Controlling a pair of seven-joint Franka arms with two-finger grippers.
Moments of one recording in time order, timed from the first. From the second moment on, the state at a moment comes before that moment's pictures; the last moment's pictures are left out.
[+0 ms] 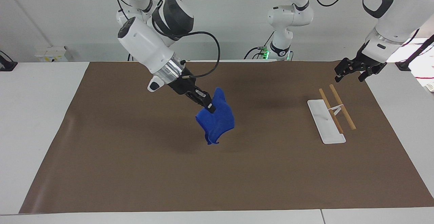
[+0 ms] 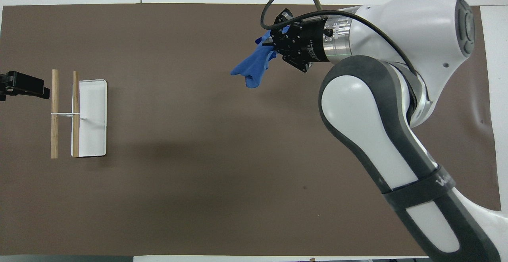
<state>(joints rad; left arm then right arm) -0.07 0.02 0.09 -1.61 -0.03 1.61 0.07 0.41 0.27 -0.01 -1.56 0.73 2.31 0.92</state>
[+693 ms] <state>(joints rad) -0.11 0.01 0.09 -1.64 -0.03 1.63 0.03 0.55 0.28 0.00 -1.56 1.04 2.55 1.08</state>
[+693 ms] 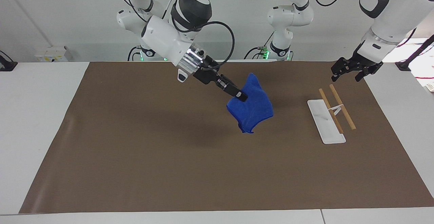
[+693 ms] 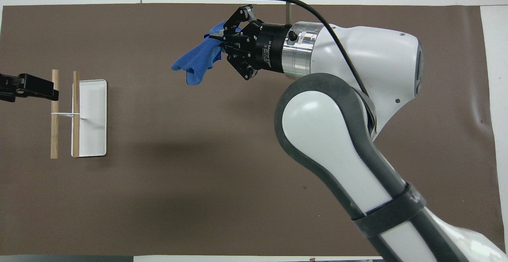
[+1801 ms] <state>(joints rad) -0.19 0.01 0.08 -1.84 -0.46 1.97 -1.08 0.67 0.30 0.00 -1.56 1.04 2.69 1.14</state>
